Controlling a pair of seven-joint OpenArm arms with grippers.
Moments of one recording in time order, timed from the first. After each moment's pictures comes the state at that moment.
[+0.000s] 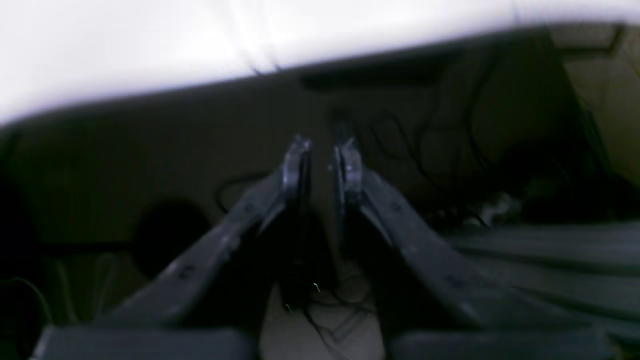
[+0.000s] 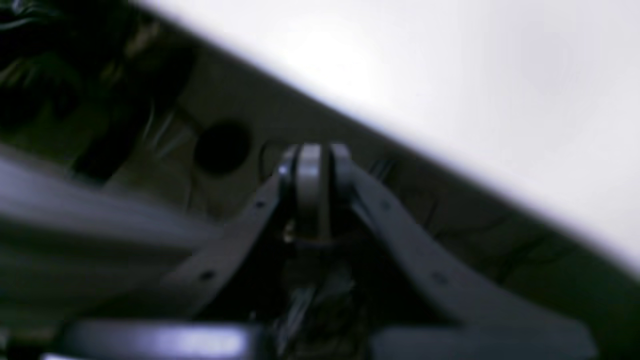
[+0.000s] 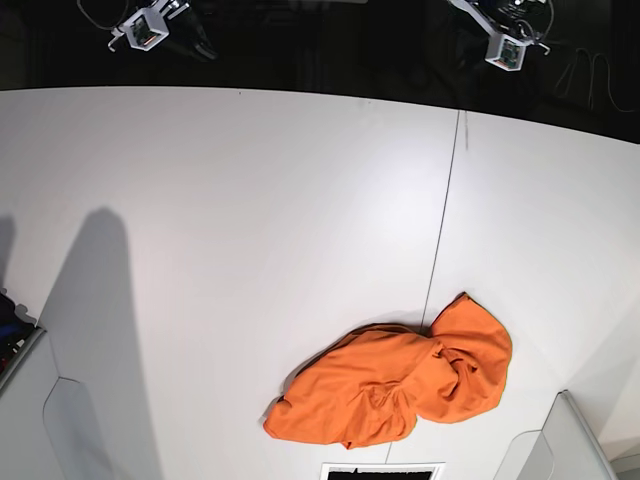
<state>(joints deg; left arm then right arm) 50.3 -12.3 -13.5 103.9 -10.0 -23.1 1.2 -49.4 17.7 1.7 102.7 8.5 29.6 5.1</state>
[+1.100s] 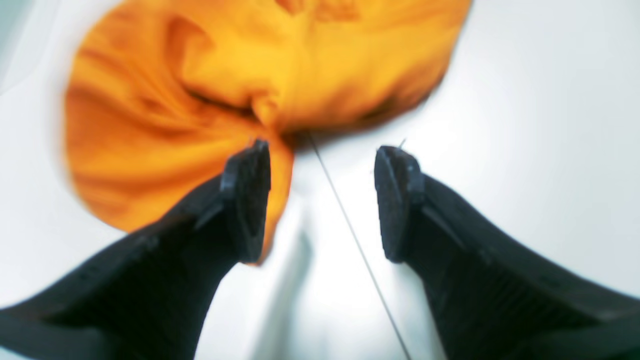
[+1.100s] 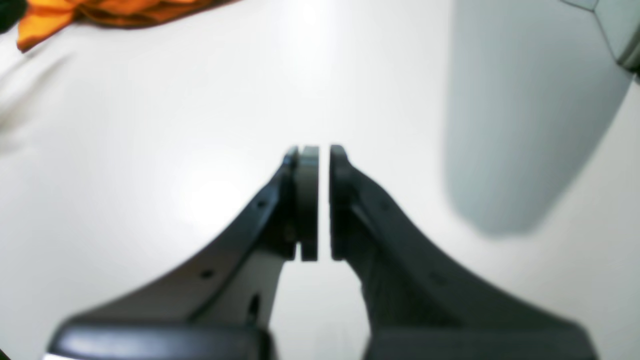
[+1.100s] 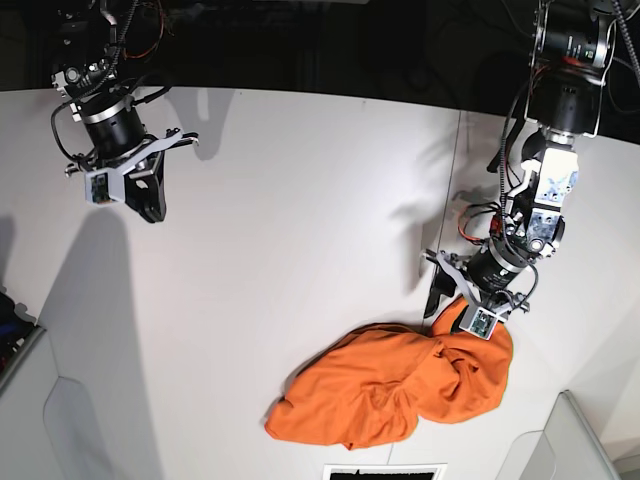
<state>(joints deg) -15.2 -21.1 10.9 63.2 -10.0 -19.7 6.8 -21.6 11.7 4.5 104.4 14.1 13.3 -15.0</state>
